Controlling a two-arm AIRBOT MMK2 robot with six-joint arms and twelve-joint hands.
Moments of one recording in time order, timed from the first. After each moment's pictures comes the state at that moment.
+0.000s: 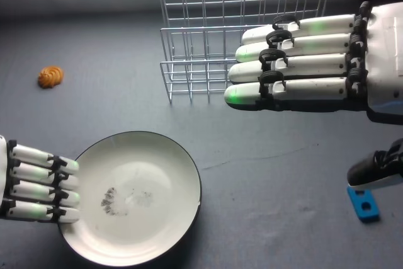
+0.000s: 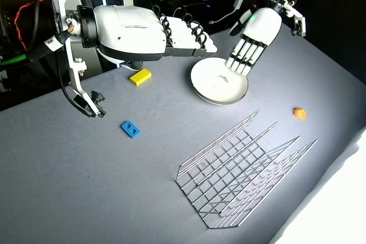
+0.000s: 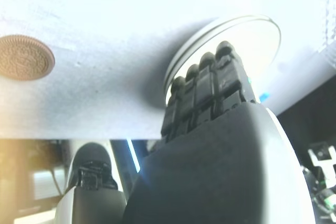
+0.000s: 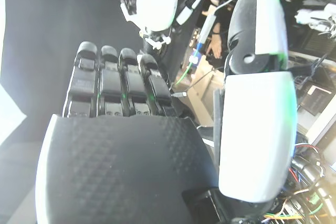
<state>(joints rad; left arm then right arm) 0.89 -0.68 1.16 1.59 -0.83 0.13 -0.51 -0.71 0.85 -0.99 0.73 -0.23</state>
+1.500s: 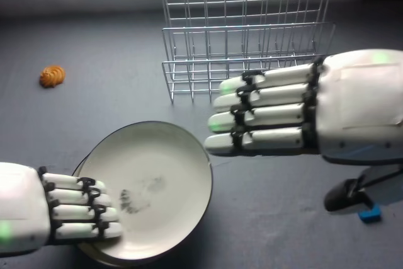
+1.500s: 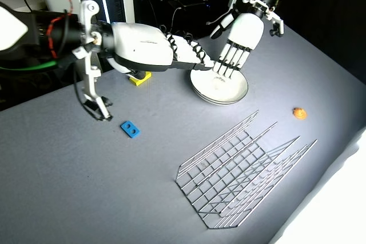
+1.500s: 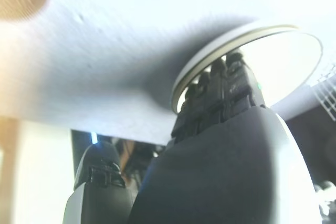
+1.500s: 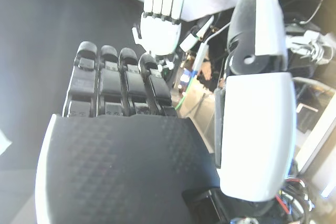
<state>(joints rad) 1.03 -0.70 0.96 1.33 -0.58 0.11 -0.58 -0.80 0.84 -0.95 0.59 -0.39</state>
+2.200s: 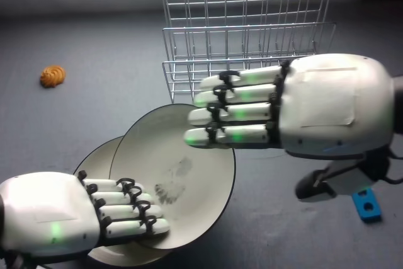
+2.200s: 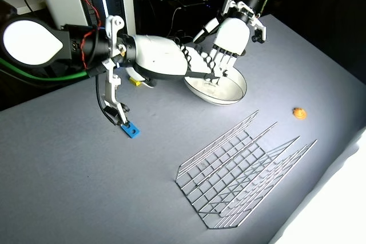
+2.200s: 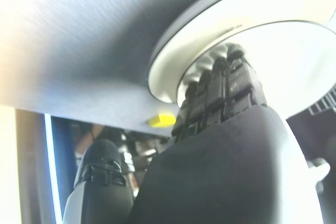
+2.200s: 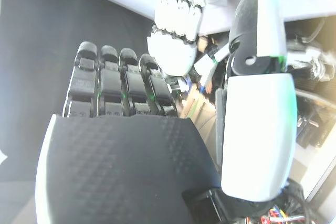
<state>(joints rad) 1.01 -0.75 0.89 1.15 -0.50 0.11 -0.59 -0.94 0.89 -0.86 0.51 -0.56</state>
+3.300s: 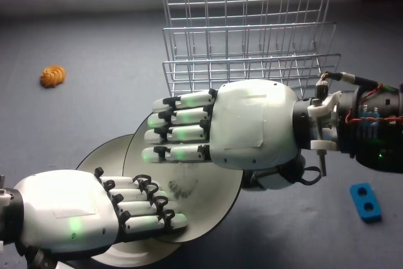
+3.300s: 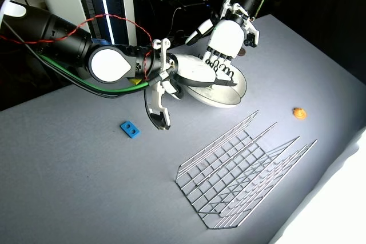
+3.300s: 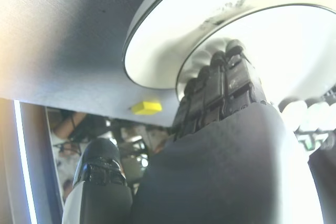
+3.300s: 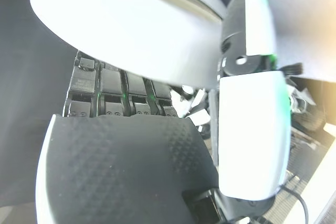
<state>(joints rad) 0.98 -0.79 0.87 1.08 -0.50 0.11 -0.61 -1.24 1.06 -0.71 0.39 -0.87</state>
